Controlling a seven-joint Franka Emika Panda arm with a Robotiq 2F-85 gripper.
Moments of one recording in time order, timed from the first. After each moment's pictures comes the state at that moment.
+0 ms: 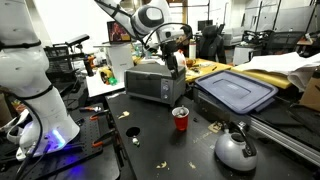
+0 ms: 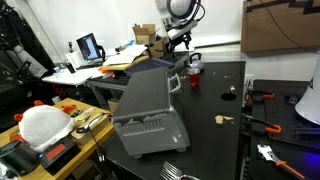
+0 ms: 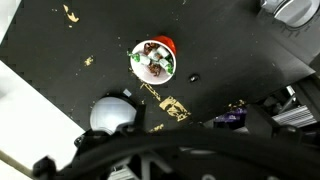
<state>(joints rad) -0.02 0.10 -0.14 -2.17 -0.43 2.32 0.82</state>
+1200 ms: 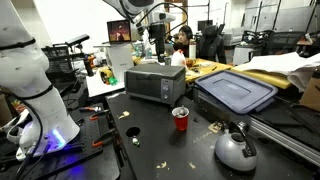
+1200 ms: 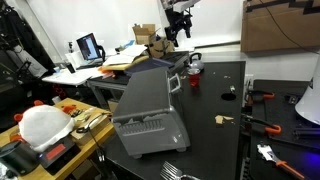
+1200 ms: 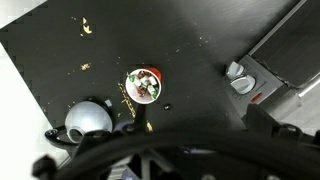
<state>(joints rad) -0.02 -0.07 -0.07 -2.16 -0.24 2.05 0.39</state>
